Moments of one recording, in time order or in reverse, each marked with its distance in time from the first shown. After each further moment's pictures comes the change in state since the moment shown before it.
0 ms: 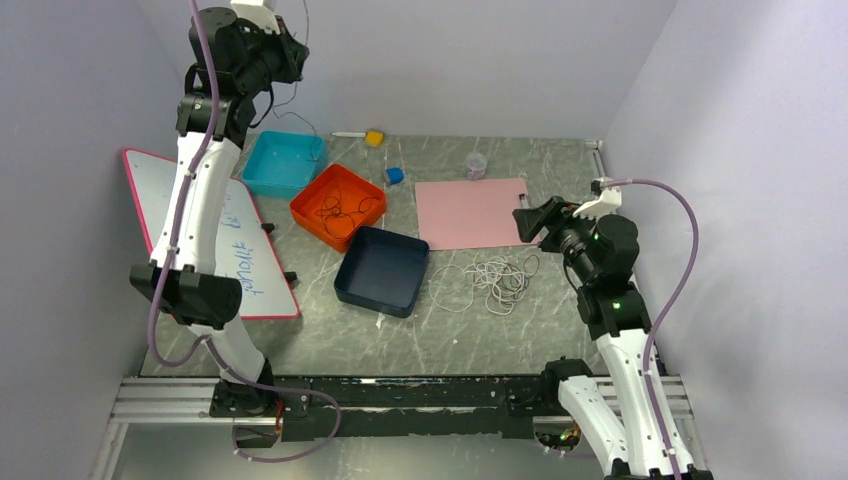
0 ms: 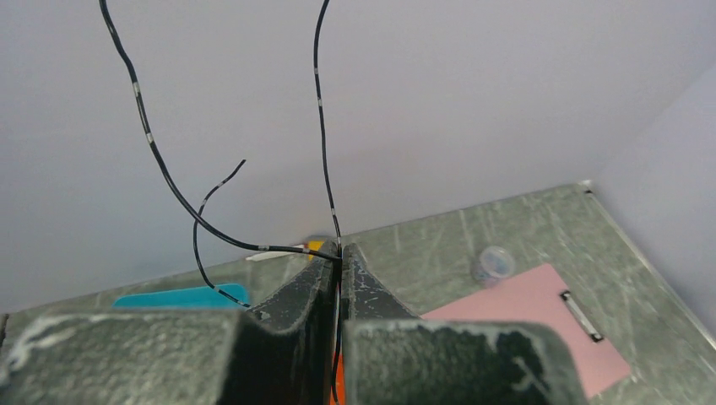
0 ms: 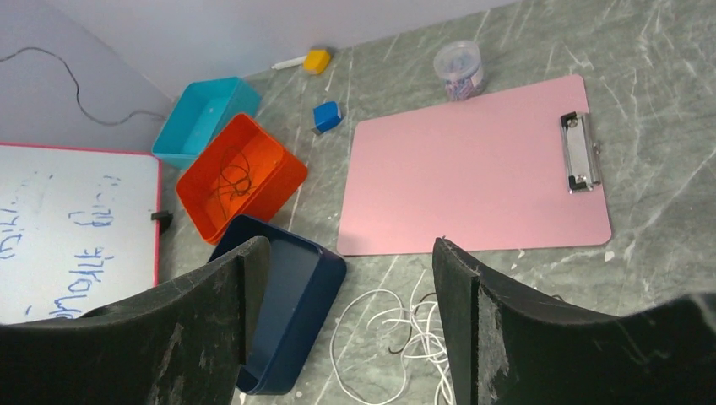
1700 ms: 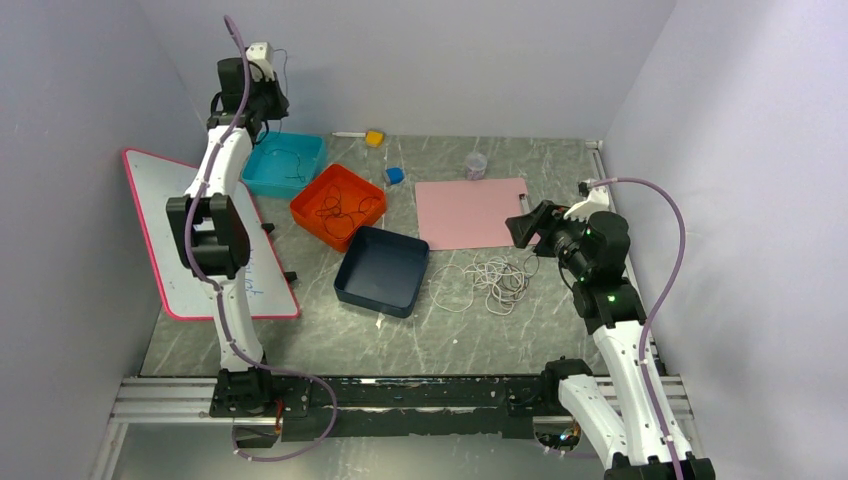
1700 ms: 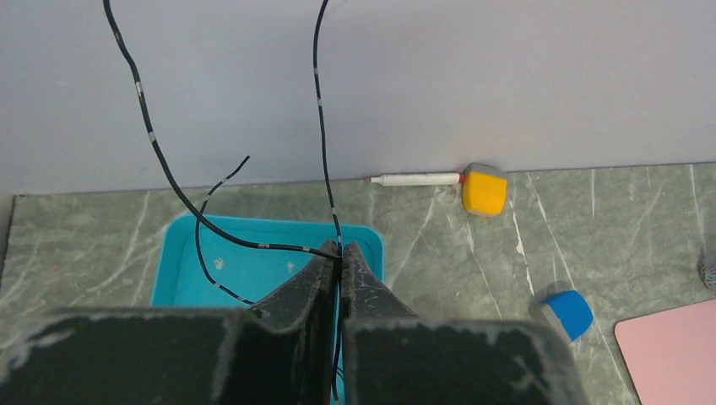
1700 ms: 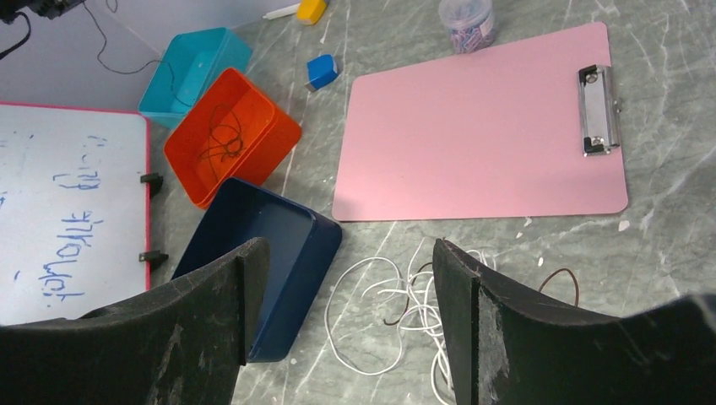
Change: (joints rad) left arm 0.227 0.434 -0.105 0.243 0.021 0.055; right arm 0.000 0.048 -0.026 -0.035 -0.050 -0.019
